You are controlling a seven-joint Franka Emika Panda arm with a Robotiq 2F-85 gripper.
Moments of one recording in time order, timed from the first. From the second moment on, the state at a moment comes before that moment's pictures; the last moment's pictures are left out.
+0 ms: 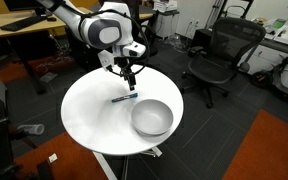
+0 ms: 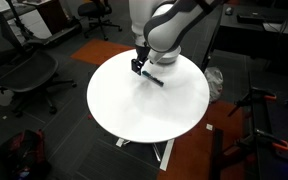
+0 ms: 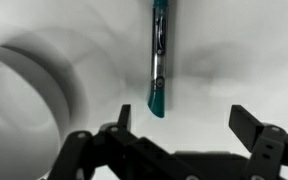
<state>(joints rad) 0.10 0.69 -0.16 -1.76 -0.06 2.53 0.34</state>
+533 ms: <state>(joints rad) 0.10 0.55 -0.16 -1.89 -0.10 2.53 0.34</state>
